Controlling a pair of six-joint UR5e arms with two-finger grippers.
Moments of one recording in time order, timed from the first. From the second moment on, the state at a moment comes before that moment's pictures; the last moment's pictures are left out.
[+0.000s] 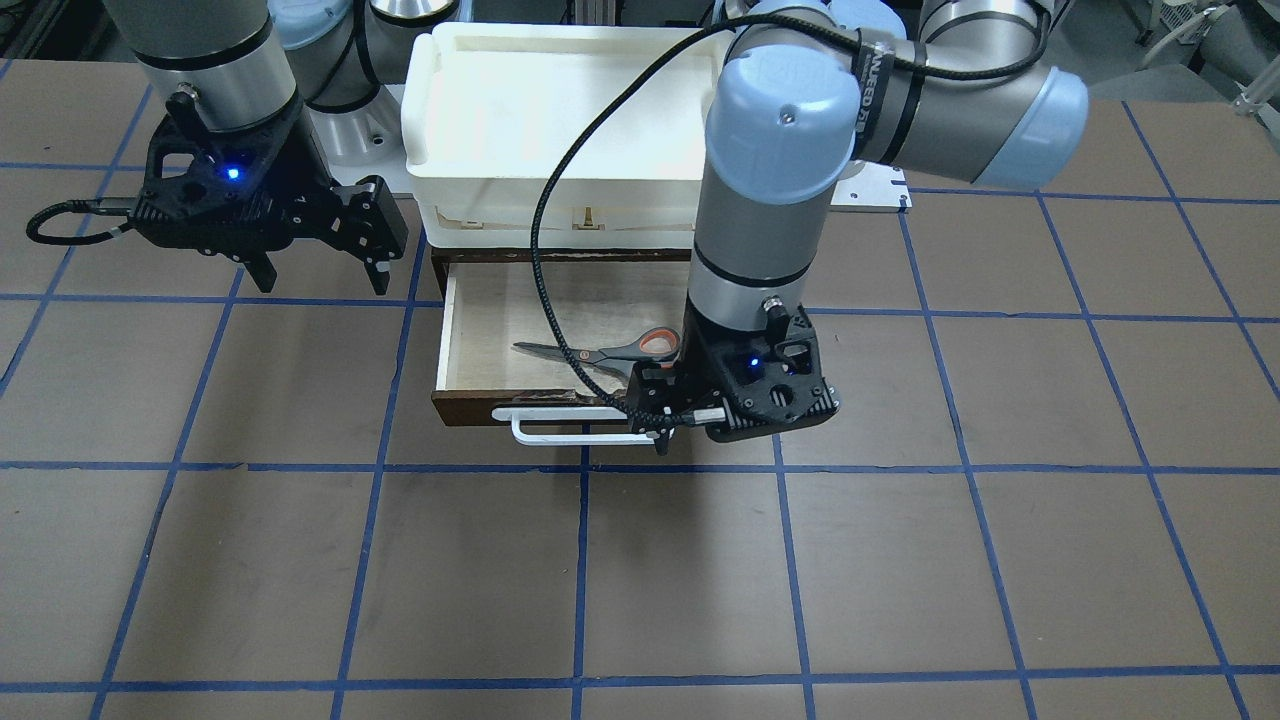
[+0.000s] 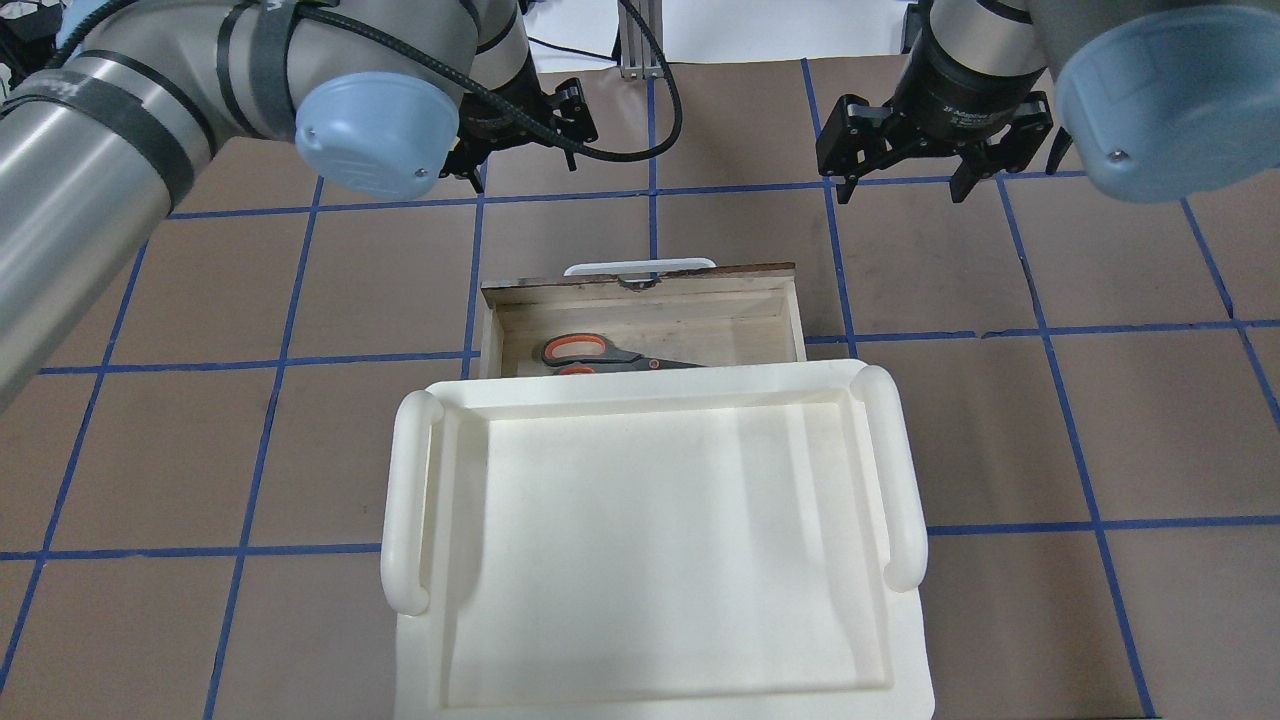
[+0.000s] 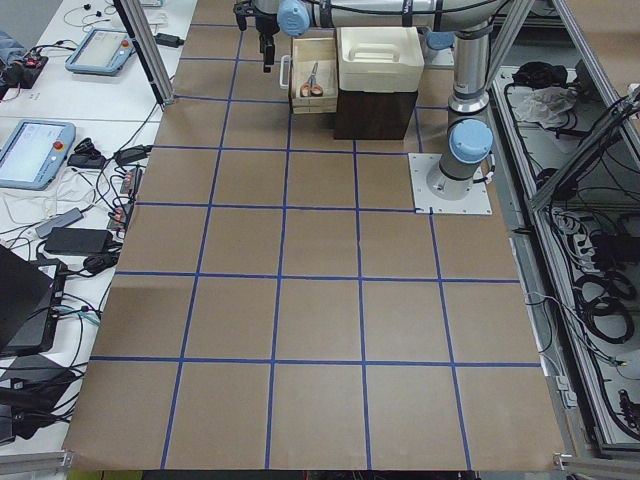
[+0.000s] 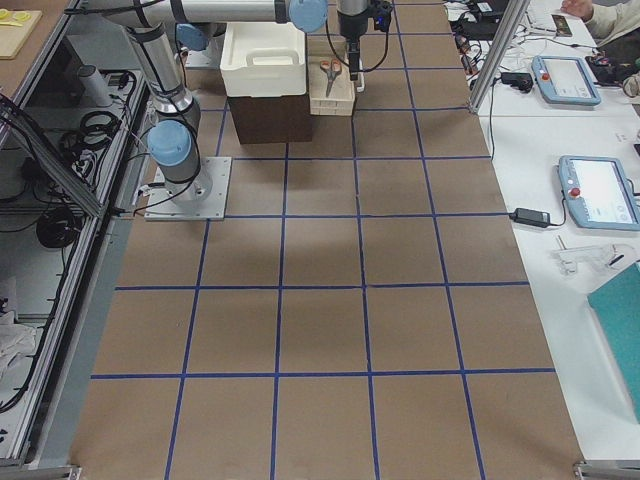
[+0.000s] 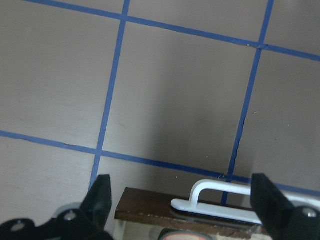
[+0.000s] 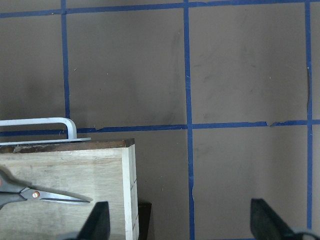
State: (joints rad) left arm -1.81 -1.92 -1.42 -1.20 1.63 -0.46; right arm 1.62 -1.55 1.57 -1.71 -1.56 0.08
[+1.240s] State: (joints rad) left arm -1.90 -2.09 -1.40 -1.24 1.58 -0.42; right arm 1.62 -1.55 1.57 -1.71 -1.56 0.08
